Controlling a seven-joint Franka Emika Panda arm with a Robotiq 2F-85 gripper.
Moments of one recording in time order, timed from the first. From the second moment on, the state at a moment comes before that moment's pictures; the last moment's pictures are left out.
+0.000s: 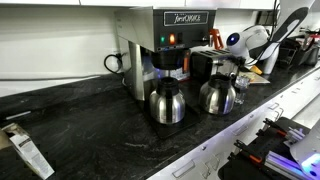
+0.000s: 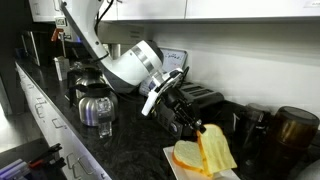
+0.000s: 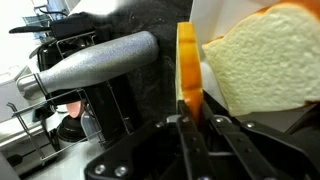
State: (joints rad) arm -0.21 0.19 -0.17 -2.29 -1.48 2.32 0.99
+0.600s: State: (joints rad) arm -0.21 0.18 -0.17 -2.29 -1.40 2.32 0.99
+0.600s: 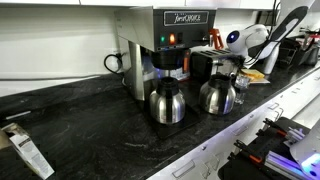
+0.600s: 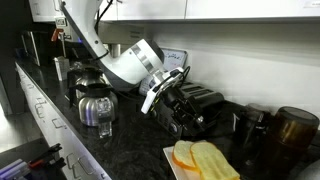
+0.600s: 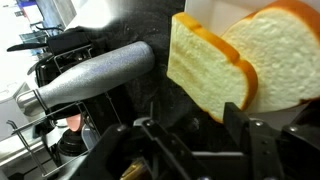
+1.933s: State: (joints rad) arm -0.18 -0.47 -0.17 -2.59 -0.89 2.29 0.62
